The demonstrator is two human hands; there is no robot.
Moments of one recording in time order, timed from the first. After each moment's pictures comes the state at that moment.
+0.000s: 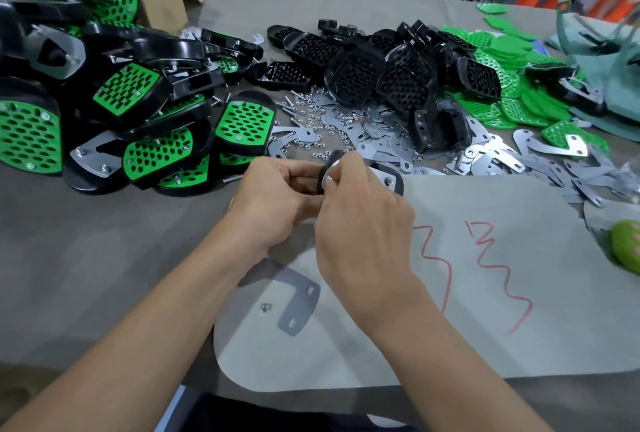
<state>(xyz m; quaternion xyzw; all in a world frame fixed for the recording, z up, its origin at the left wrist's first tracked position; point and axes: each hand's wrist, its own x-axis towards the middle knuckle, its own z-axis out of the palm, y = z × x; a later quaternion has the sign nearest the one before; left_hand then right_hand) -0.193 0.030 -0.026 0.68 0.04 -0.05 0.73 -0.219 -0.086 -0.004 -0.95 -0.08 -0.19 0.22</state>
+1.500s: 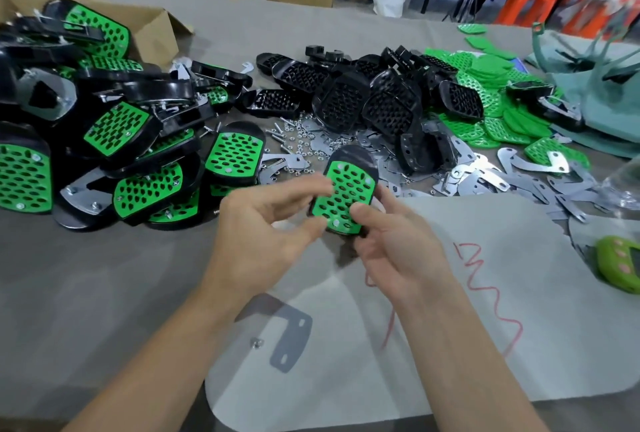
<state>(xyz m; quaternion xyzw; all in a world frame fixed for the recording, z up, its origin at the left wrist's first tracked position) -0.198 0.031 -0.029 0.75 -0.12 0.19 0.62 -0.176 -0.135 -0.025 -0.43 0.09 0.15 0.88</state>
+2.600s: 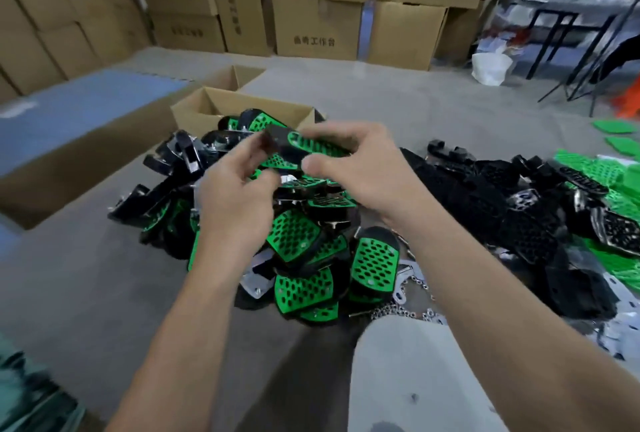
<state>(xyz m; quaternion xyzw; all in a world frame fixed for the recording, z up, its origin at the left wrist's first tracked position) -0.149 0.212 0.097 0.75 0.16 0.31 0.56 -0.054 0.073 0.127 -0.75 -0.31 0.06 0.58</state>
